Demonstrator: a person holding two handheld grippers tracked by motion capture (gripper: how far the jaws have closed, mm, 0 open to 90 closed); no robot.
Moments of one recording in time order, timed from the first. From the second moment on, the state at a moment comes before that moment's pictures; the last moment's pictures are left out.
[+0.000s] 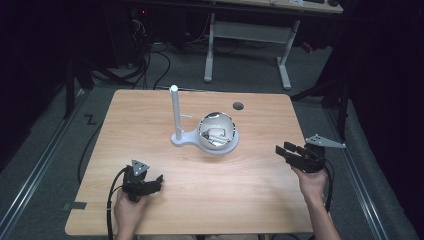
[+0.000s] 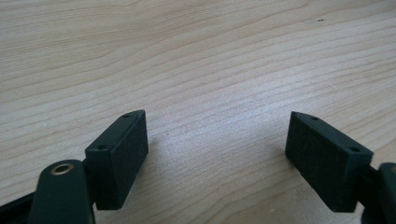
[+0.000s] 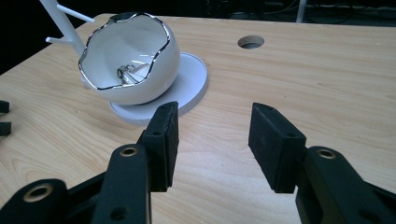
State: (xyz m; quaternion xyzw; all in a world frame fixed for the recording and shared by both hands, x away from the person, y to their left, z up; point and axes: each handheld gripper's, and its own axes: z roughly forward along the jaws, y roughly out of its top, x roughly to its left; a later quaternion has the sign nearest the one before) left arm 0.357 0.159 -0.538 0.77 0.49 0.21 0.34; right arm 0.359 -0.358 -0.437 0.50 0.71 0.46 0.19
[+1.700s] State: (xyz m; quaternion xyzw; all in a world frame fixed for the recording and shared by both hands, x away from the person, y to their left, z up) left arm 0.357 0.159 -0.538 0.77 0.49 0.21 0.34; right arm 0.322 -0.348 -0.500 0.51 0.71 0.45 0.15
